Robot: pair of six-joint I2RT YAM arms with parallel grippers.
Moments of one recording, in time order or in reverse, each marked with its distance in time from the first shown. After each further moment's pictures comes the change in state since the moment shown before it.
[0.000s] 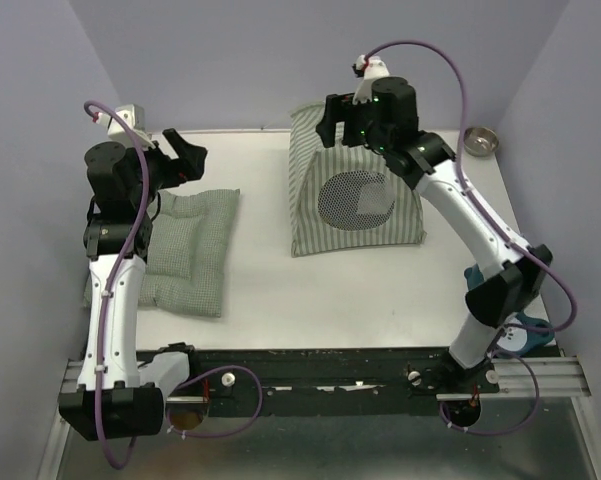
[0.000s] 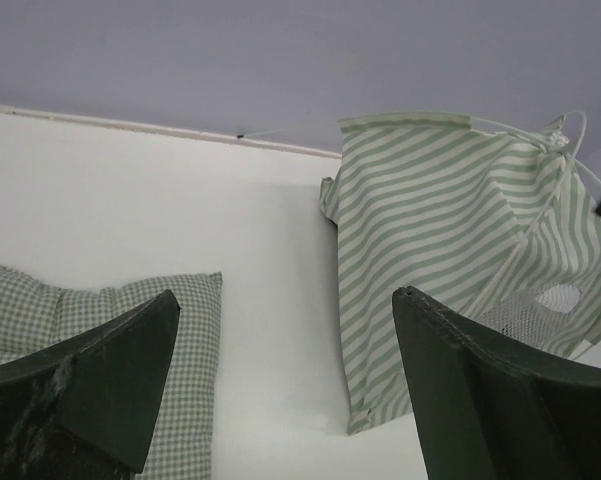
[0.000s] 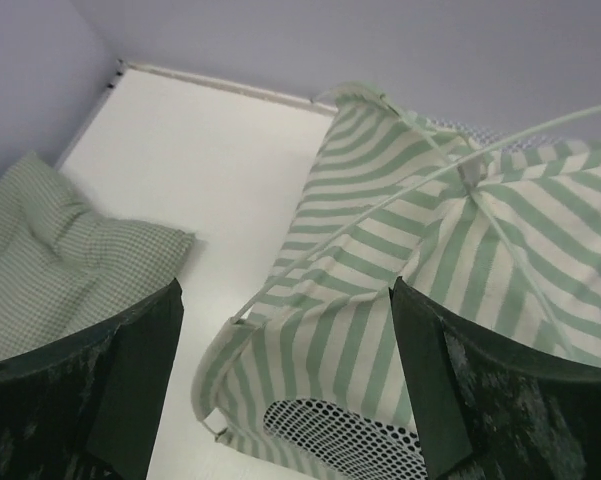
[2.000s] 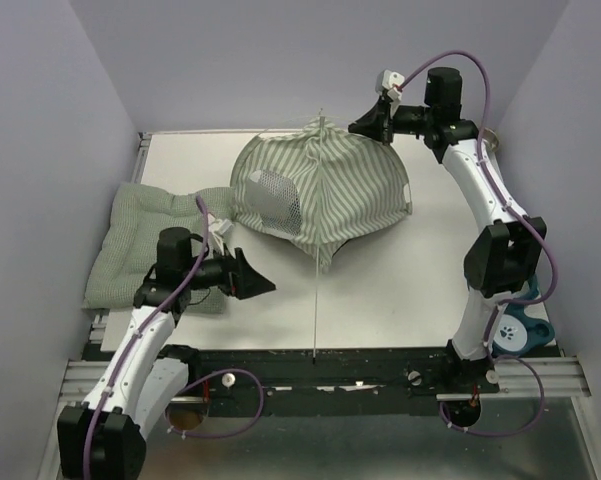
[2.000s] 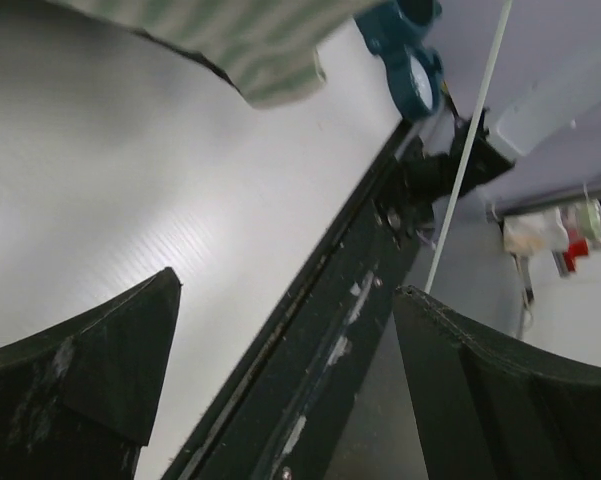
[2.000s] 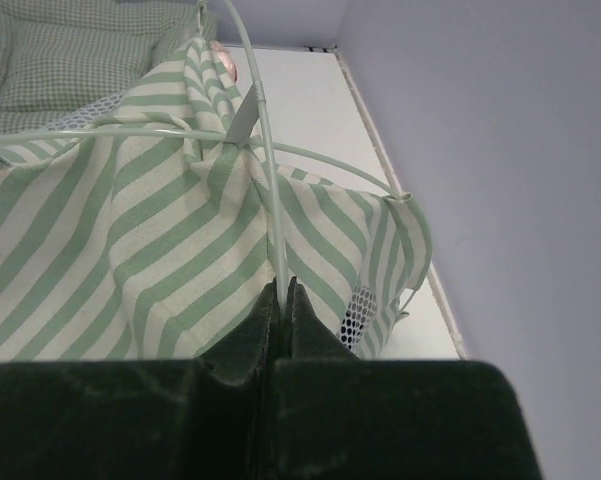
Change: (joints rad) left arm -0.156 -0.291 -0.689 -0.005 0.690 -0.011; right arm -0.359 0.223 0.008 0.112 -1.127 -0.768
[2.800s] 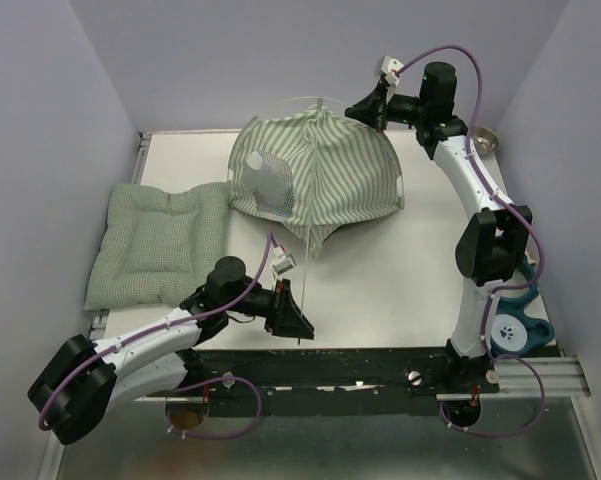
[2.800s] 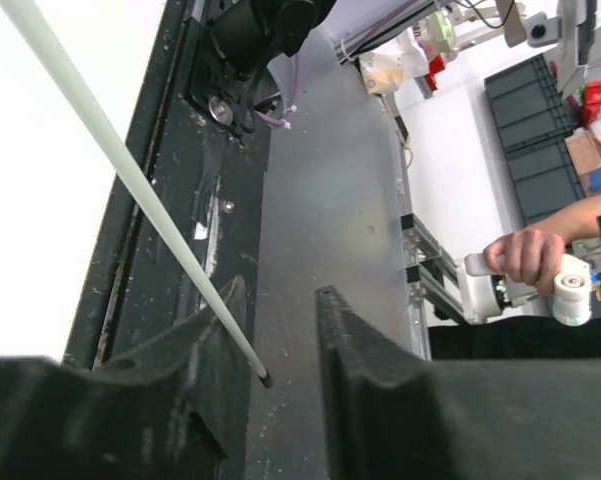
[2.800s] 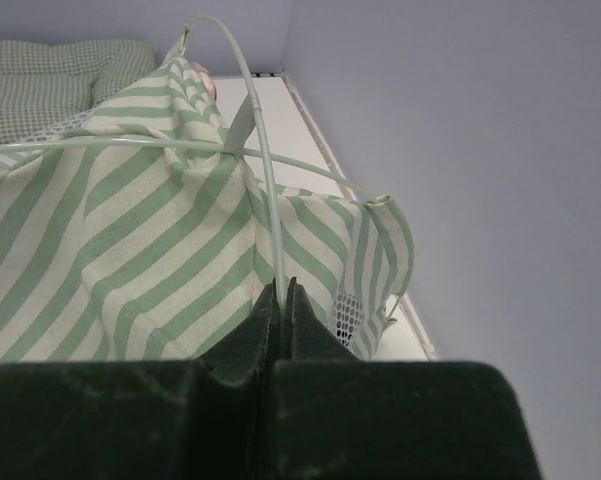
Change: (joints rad) left arm -0.672 0.190 -0.264 0.784 -0.008 -0.414; right arm -0.002 0.130 0.079 0.262 0.068 0.232
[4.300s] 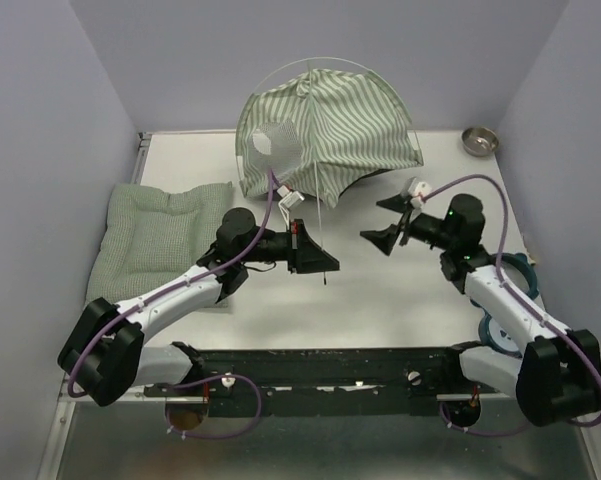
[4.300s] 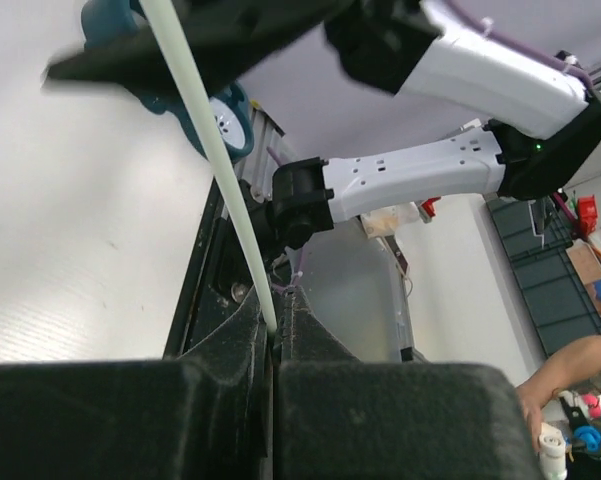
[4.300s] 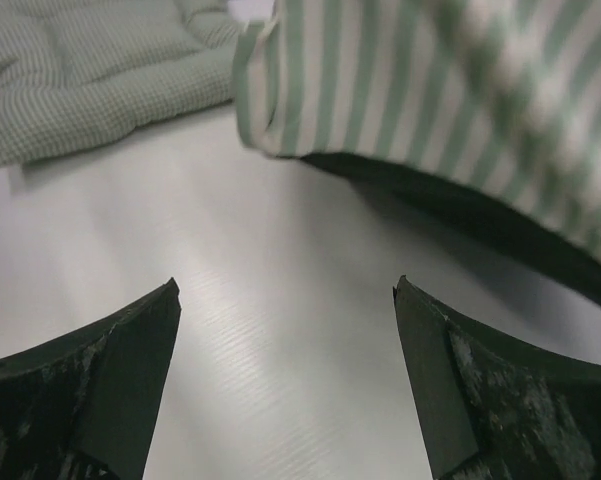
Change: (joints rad) left arm 0.088 0.261 0.365 0.114 -0.117 -0.128; right arm -0.020 -0.949 -1.281 0.385 0.166 0.174
